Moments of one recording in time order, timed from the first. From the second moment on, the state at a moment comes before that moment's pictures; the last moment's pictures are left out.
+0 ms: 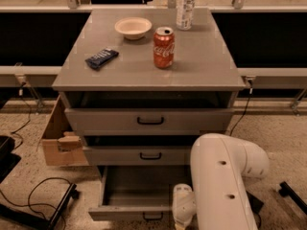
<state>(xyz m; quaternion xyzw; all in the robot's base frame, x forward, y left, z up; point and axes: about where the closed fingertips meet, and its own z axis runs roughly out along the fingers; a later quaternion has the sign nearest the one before) 0.435 -0.150 0.134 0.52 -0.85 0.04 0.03</state>
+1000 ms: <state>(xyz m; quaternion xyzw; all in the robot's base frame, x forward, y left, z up) 0.437 -0.147 0.146 0.52 -0.85 0.04 0.03</state>
